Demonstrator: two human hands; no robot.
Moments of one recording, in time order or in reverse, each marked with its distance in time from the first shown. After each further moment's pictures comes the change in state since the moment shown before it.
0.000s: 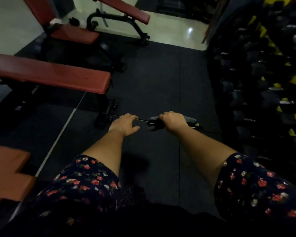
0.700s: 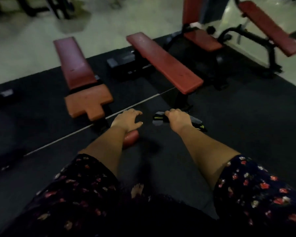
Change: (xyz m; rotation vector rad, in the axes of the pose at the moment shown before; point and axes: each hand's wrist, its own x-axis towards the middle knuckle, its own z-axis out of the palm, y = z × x) left_hand -0.154 -0.021 0.016 -0.213 0.291 -0.761; right_hand 0.061 -0.101 -0.029 -0.117 0.164 -0.714
